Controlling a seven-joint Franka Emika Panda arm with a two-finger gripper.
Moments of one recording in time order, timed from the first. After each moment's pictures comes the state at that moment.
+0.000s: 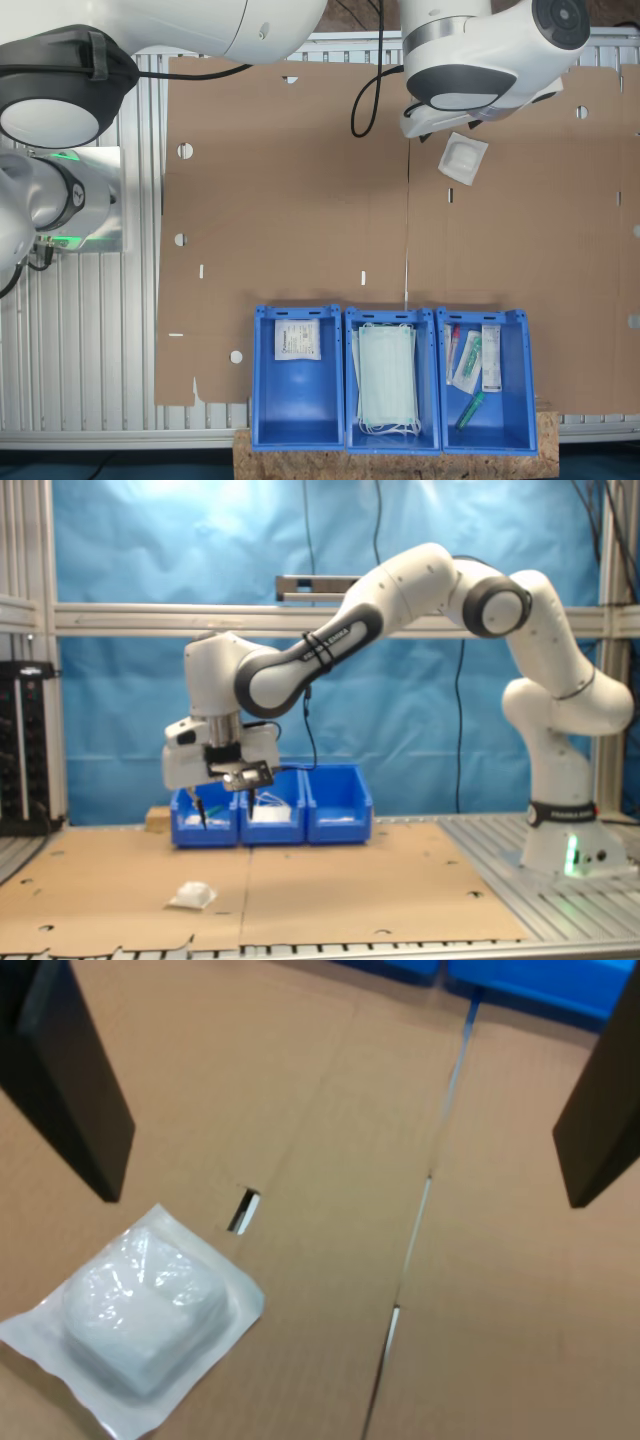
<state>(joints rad) 0.60 0.67 -0.56 -1.55 0.23 2.04 -1.01</state>
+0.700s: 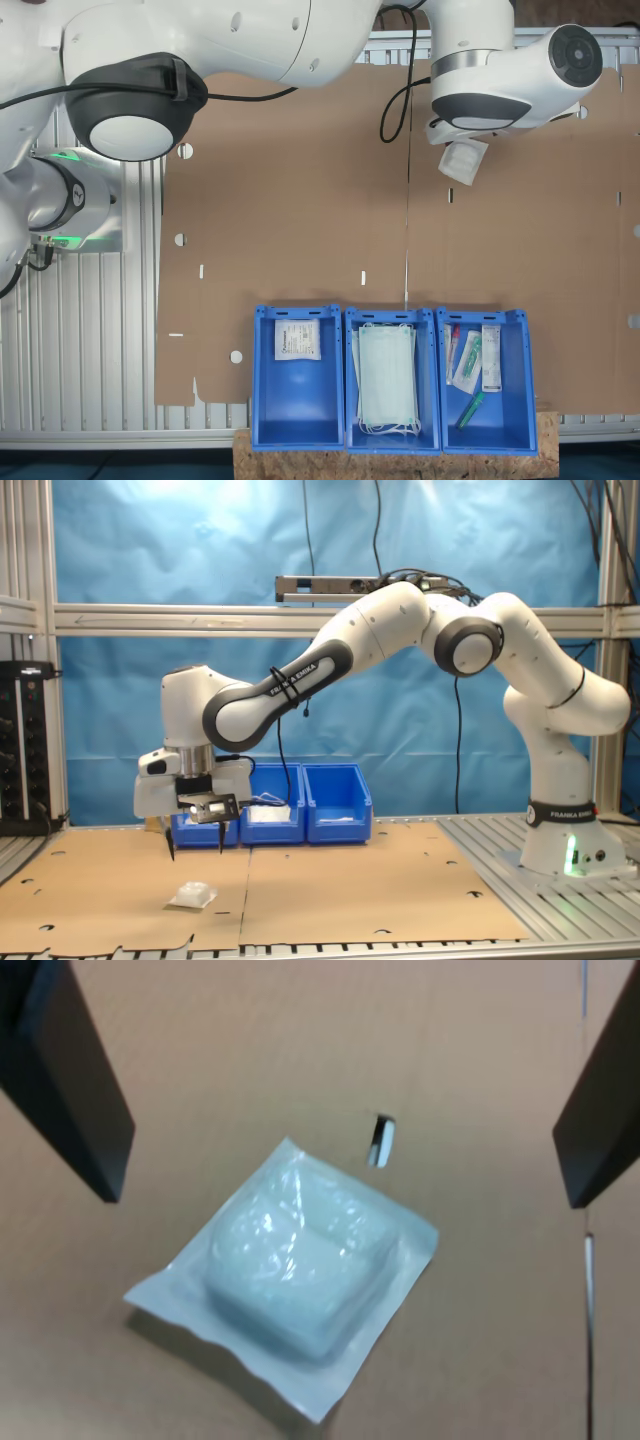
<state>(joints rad) 0.49 0.88 -0.51 -1.34 0.36 2.08 -1.01</state>
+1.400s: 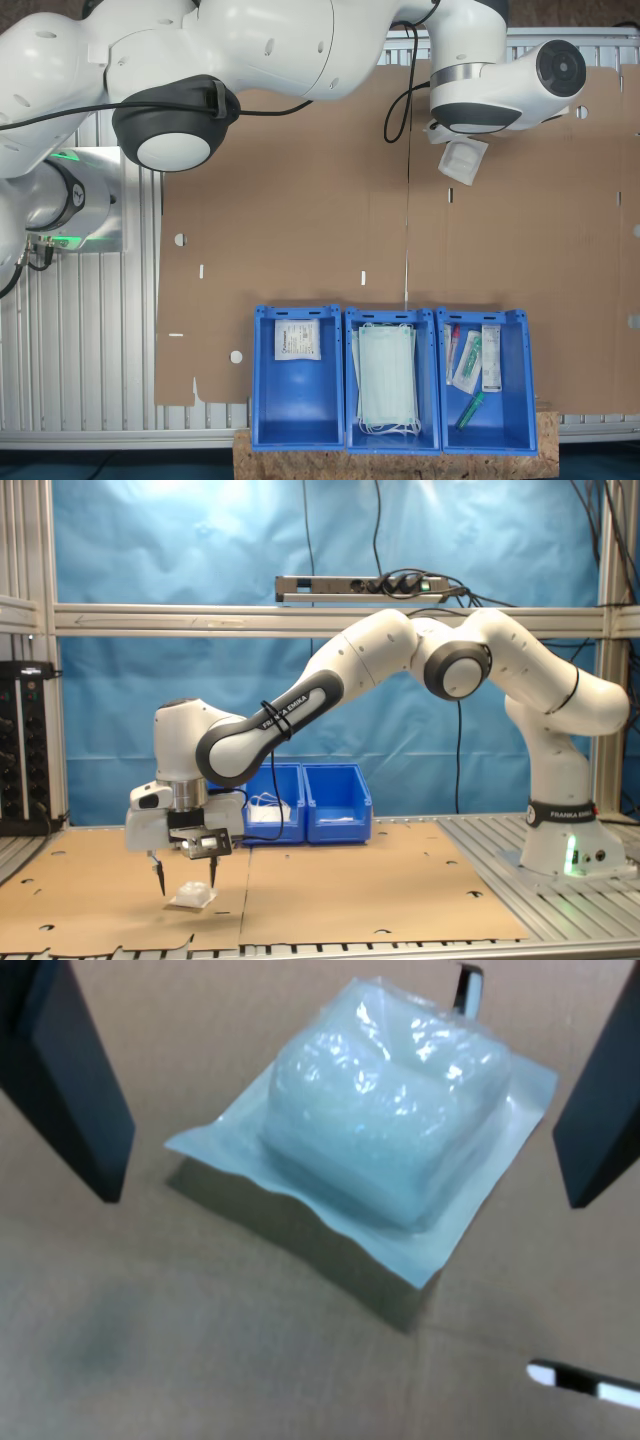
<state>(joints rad) 0.43 1.02 -0.44 -1.22 0.38 2.14 -1.01</state>
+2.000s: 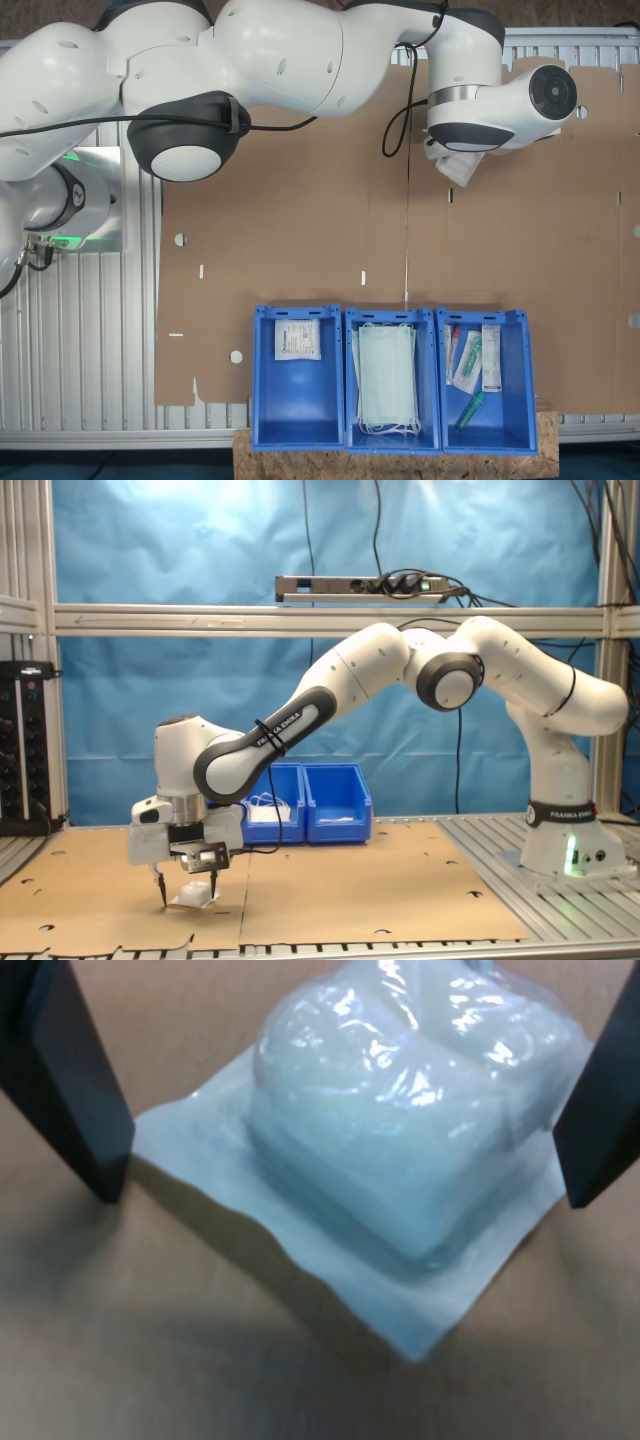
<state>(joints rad) 0.39 1.08 -0.43 -1.20 0.38 2.16 -1.01</state>
